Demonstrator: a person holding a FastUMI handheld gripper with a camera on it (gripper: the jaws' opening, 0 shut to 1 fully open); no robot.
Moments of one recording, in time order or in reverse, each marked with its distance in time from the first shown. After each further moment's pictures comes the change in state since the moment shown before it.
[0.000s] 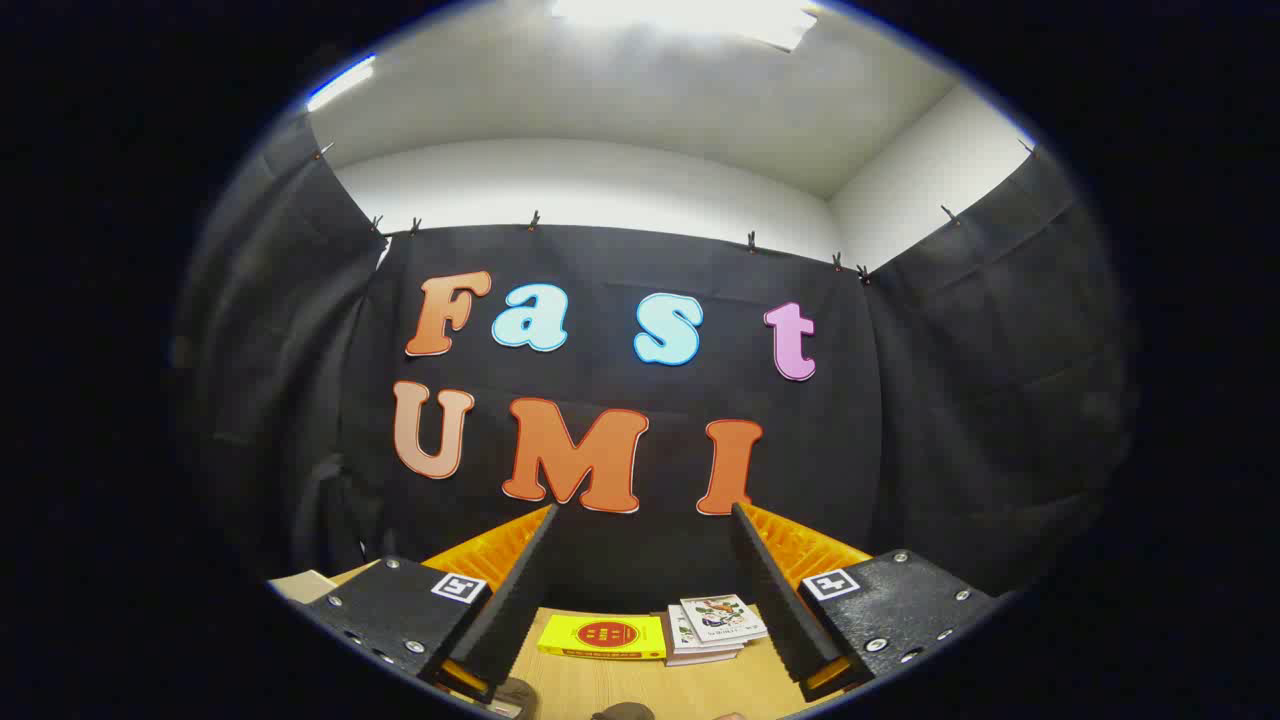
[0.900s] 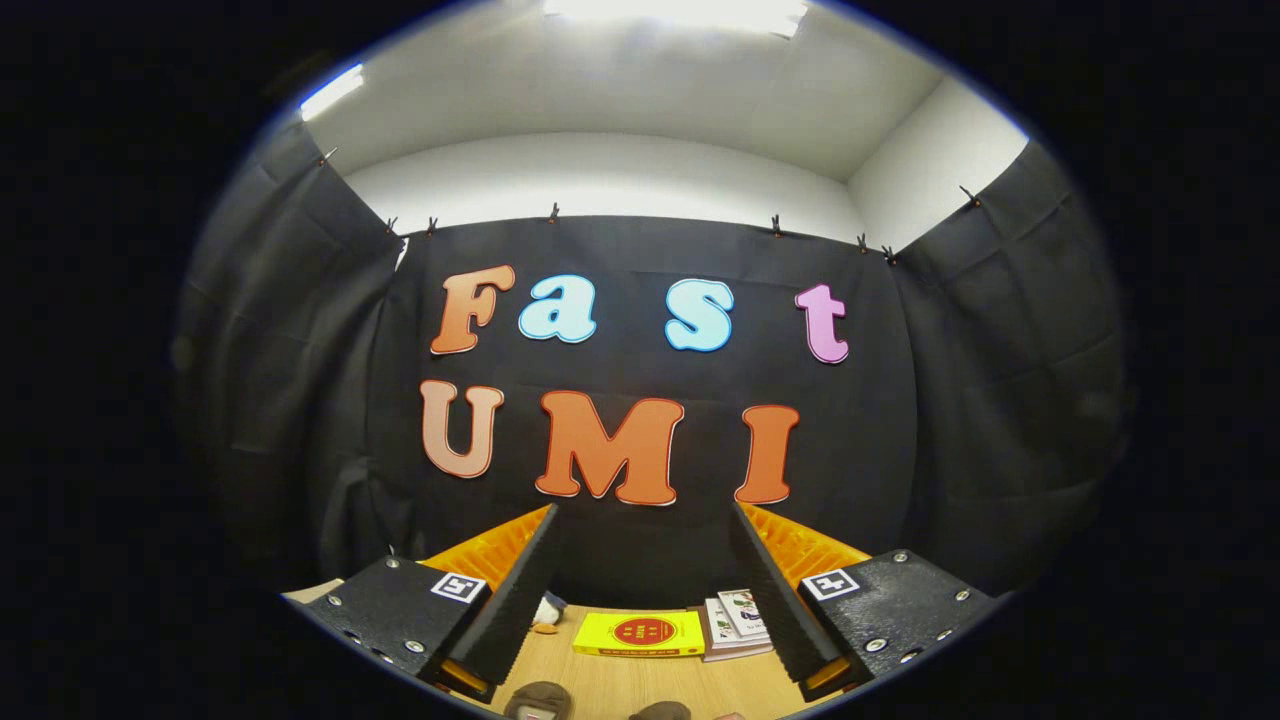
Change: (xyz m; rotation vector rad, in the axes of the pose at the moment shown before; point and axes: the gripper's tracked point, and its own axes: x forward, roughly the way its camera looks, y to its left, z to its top) arm 0.013 0.040 -0.010 0.053 0.024 0.083
